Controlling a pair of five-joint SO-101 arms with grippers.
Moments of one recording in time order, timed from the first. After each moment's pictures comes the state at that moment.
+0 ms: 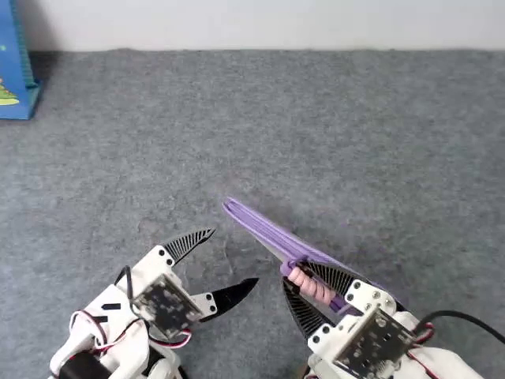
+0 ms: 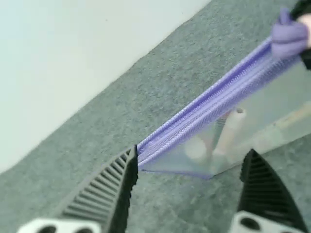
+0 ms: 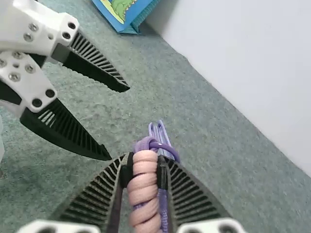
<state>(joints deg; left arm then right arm) 30.8 -103.7 66.0 70.8 -18.9 -41.3 -91.4 30.8 91.7 20.9</state>
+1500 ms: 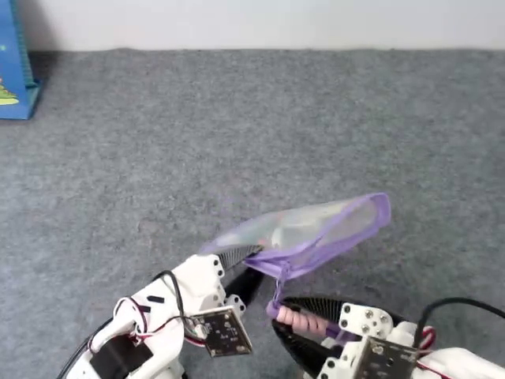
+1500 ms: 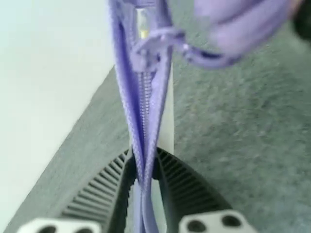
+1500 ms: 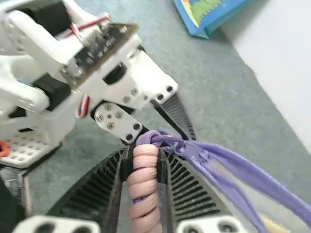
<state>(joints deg) 41.8 -103.7 80.5 56.4 -29.8 -57.9 -86.9 21.7 100.2 21.1</state>
